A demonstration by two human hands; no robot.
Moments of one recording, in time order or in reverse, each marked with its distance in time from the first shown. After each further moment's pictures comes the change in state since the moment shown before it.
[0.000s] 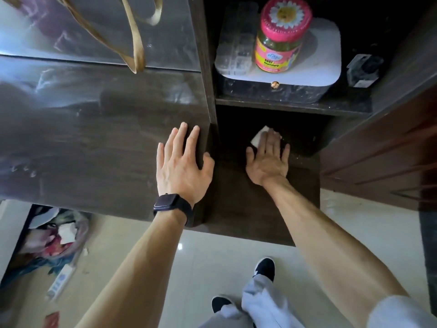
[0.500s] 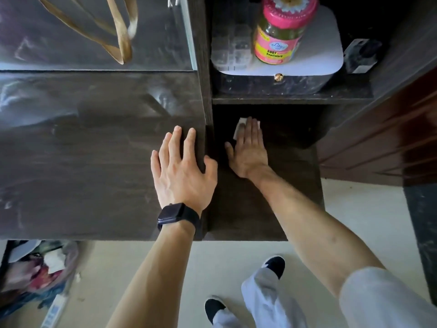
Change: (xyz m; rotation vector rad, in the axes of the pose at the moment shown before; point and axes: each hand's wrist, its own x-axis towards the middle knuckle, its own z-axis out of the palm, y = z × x) left_hand 0.007 -0.003 0.005 -0.015 0.017 0.000; right_hand 0.022 -0.039 0.006 -0.044 0.058 -0.062
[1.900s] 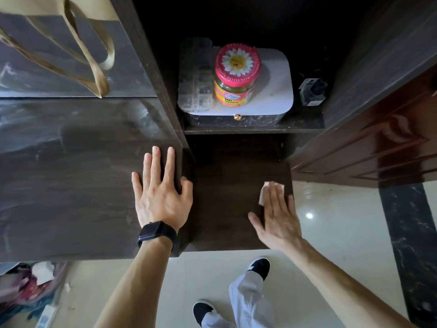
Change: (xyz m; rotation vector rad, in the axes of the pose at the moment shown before) left_hand 0.003 0.006 -0.006 0.027 -0.101 -0.010; right_hand -0.149 0.120 0.023 -0.010 -0.065 0.044
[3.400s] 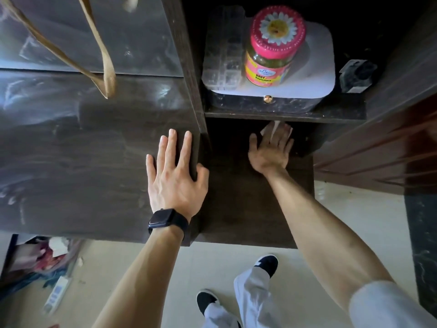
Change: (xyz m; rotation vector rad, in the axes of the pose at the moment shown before) left_hand 0.000 -0.002 0.003 0.001 0.023 0.001; right_hand 0.159 -0.071 -0.046 0.229 0.047 0.220
